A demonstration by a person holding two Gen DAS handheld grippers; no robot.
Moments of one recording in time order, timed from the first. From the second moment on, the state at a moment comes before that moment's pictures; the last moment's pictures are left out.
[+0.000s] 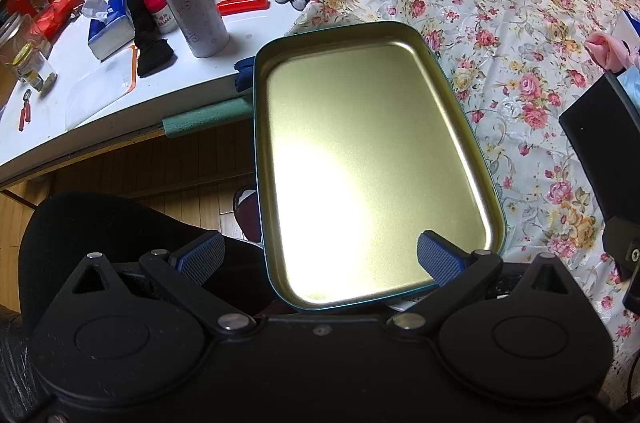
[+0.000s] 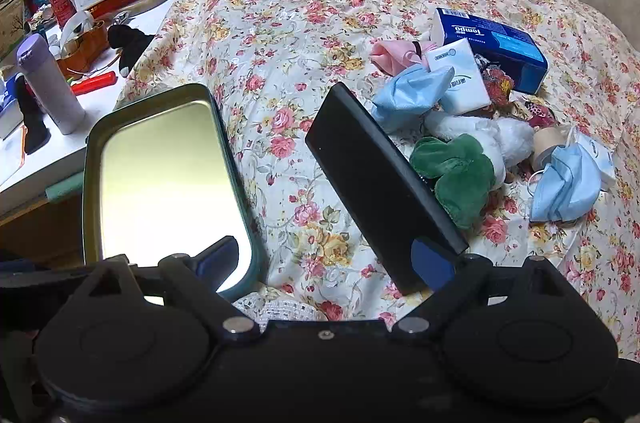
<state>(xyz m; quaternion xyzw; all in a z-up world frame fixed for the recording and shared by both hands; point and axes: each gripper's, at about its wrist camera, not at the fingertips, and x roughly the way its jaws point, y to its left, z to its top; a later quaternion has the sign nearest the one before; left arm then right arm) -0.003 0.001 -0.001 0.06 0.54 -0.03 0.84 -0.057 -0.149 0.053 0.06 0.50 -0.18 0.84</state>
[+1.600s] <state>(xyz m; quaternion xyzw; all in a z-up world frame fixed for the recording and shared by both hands) -0.002 -0.002 -0.008 0.06 0.55 -0.04 0.83 -0.056 -0.152 0.050 0.06 0.51 -0.19 0.84</state>
